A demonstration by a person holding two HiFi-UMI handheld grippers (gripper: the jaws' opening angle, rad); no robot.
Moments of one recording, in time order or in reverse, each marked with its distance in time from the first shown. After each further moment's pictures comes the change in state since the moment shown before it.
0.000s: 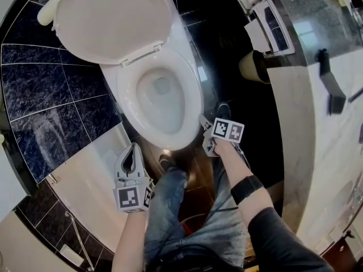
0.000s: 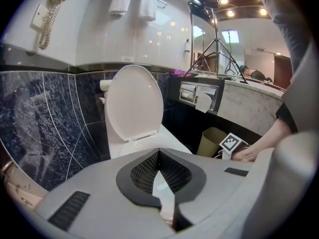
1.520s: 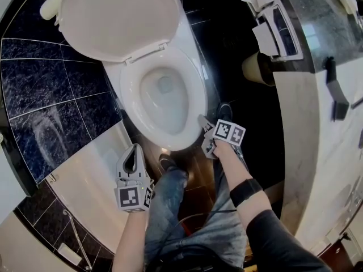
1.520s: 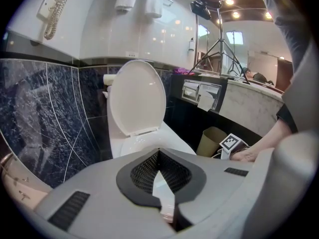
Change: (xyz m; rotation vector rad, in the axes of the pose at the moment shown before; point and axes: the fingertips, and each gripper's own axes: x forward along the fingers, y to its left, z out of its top) left arm 0.001 0.013 -0.018 -0.045 0.023 0.000; right arm 0.010 0.000 -0.009 0.104 -0.020 -0.009
